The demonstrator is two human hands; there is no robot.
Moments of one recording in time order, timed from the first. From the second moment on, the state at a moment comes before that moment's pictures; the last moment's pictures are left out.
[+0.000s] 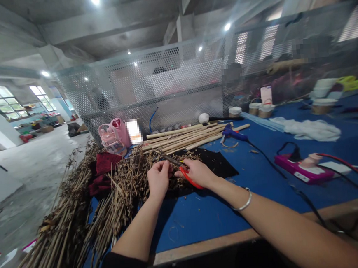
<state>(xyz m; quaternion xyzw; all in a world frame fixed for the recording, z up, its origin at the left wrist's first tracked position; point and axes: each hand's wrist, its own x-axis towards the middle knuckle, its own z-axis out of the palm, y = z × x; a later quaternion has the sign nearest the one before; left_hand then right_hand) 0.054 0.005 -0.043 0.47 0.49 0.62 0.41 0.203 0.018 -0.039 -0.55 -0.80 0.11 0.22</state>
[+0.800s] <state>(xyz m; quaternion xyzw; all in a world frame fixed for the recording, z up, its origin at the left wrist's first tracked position) 0.053 0.003 -0.040 0.52 0.50 0.59 0.36 0.207 0.018 -0.035 -0.53 -0.81 0.10 0.23</state>
